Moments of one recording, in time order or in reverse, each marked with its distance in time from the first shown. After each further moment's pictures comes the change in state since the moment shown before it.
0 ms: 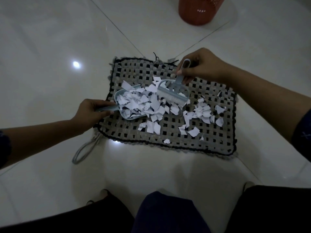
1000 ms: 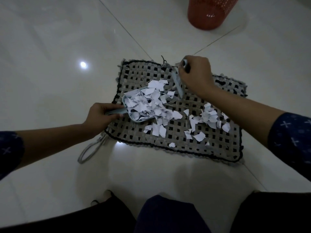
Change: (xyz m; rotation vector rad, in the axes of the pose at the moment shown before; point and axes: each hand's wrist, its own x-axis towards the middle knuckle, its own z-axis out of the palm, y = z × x) left_hand -0.009 0.008 0.014 -0.074 0.085 -0.063; right_hand 0.026 -0.005 0.054 -0.321 0.558 -0.014
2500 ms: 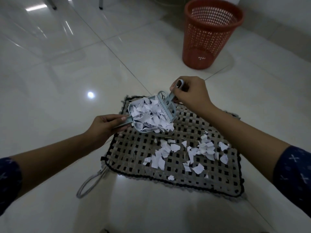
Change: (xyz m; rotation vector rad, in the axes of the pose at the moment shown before) left_hand 0.031 0.066 -0.015 -0.702 -0.099 -0.111; right_hand 0.027 -0.021 -0.037 0.407 0.014 -0.024
